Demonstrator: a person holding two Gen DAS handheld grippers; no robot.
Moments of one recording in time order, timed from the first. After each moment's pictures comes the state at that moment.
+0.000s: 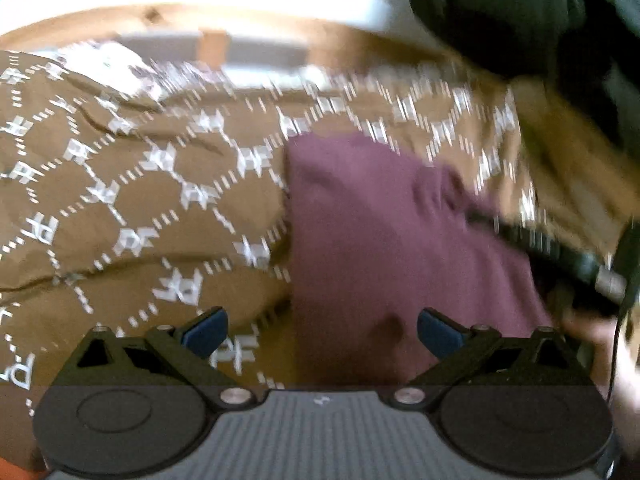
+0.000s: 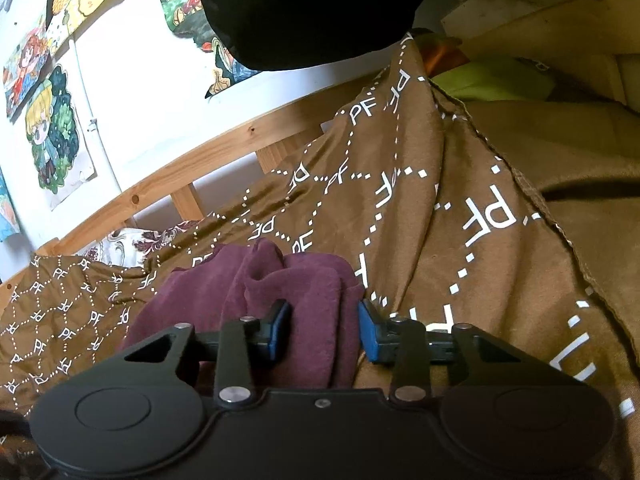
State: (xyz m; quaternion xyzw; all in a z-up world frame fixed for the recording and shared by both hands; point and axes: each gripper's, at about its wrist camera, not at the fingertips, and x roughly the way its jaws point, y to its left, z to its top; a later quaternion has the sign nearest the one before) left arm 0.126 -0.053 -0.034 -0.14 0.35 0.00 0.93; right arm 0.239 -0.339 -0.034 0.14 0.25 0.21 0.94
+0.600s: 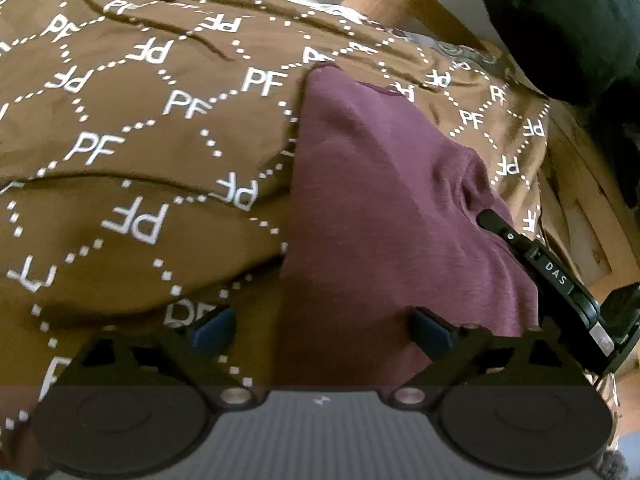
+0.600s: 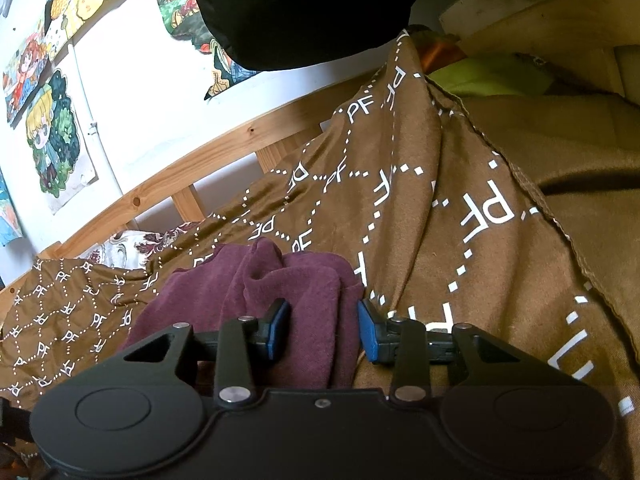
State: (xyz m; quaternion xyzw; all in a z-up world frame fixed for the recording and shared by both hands) left arm 0.172 -0.030 -0.078 -0.26 0.44 -0.05 0.86; right arm 0.240 -0.343 -0.036 0.15 0.25 0.21 0.93
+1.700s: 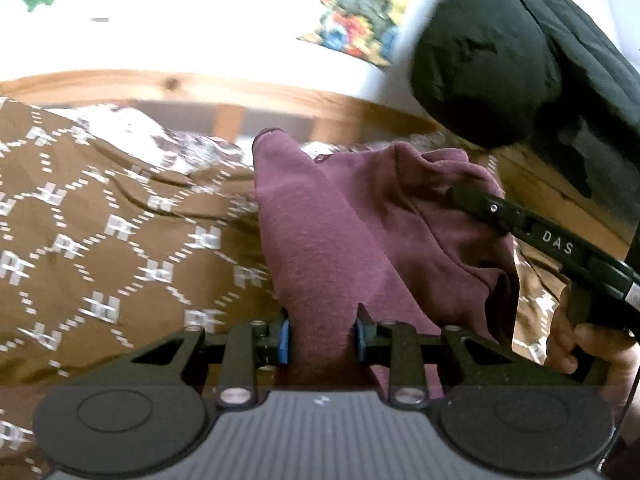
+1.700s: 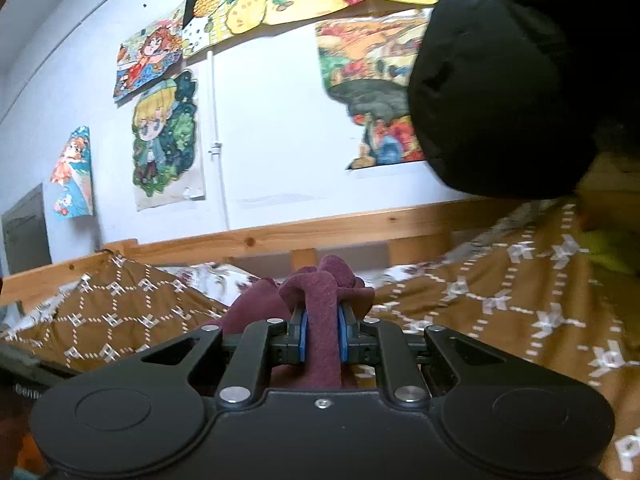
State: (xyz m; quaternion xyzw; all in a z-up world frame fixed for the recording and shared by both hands) left arm 0.096 0.022 0.006 -0.12 0.28 -0.03 0.95; right arm 0.163 -0.232 0.053 0.05 0.11 0.30 0.95
